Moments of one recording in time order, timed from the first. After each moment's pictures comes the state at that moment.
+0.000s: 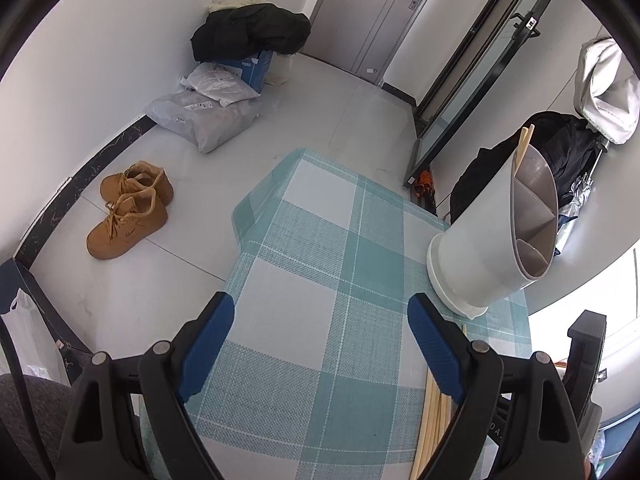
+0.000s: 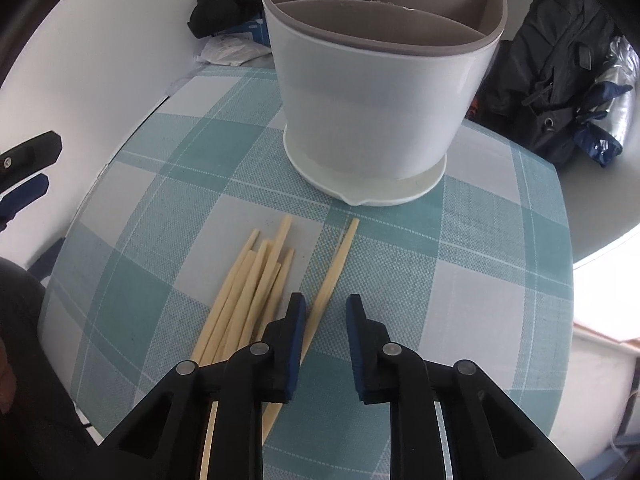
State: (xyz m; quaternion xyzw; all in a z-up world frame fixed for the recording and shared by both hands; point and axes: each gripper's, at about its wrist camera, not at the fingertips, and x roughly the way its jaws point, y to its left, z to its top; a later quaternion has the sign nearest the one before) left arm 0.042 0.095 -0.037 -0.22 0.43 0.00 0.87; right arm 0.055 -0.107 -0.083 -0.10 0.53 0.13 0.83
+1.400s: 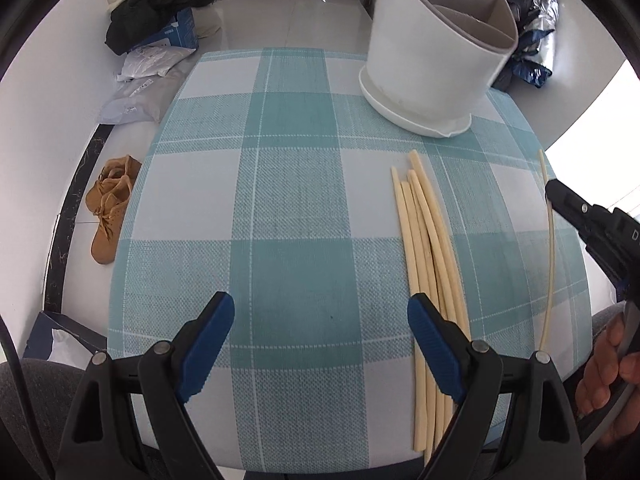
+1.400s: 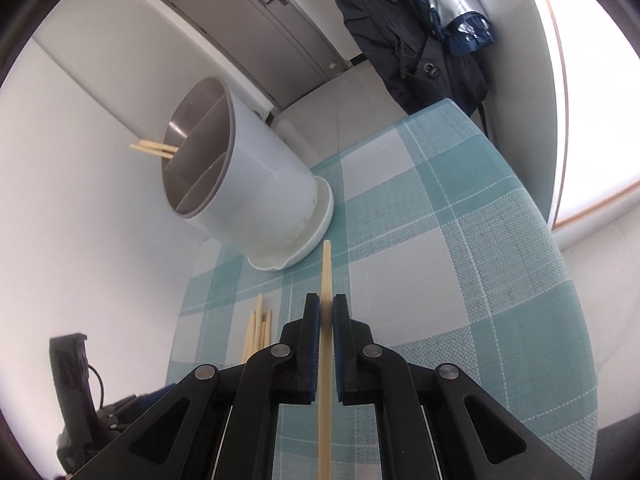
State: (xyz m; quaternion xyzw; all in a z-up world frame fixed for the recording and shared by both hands) left arm 0.018 0.001 -0.064 -0.02 0.57 -0.07 0.82; right arm 0.019 -0.248 -0.069 0.27 0.41 0.13 0.86
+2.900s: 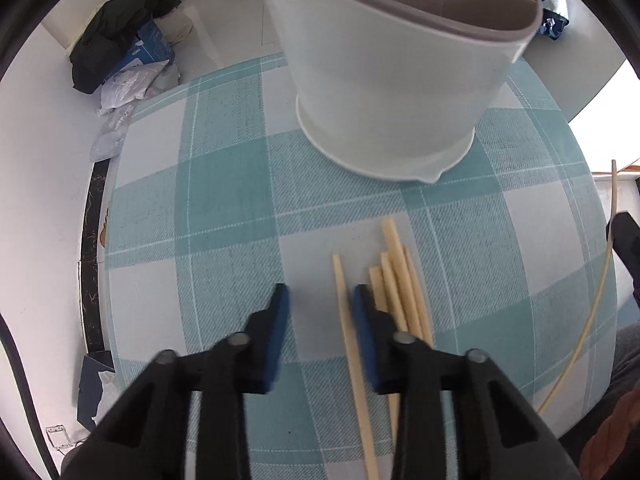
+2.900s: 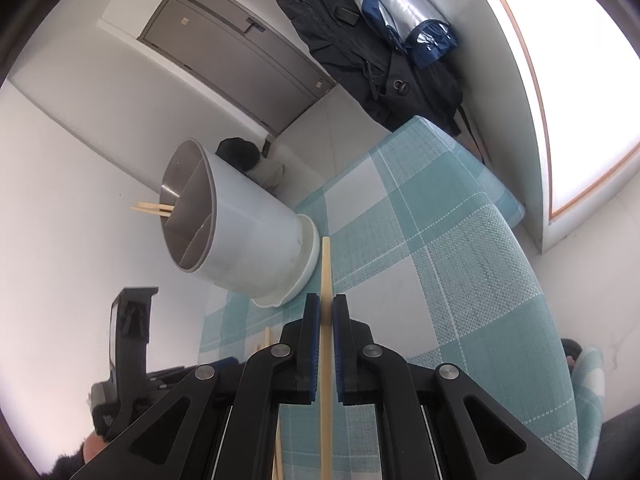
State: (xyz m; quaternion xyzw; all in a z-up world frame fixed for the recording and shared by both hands) left arm 0.089 -0.048 -0.077 0.09 0.62 -0.06 0.77; right arm 0.024 -0.276 -0.069 0.34 0.39 0.12 0.85
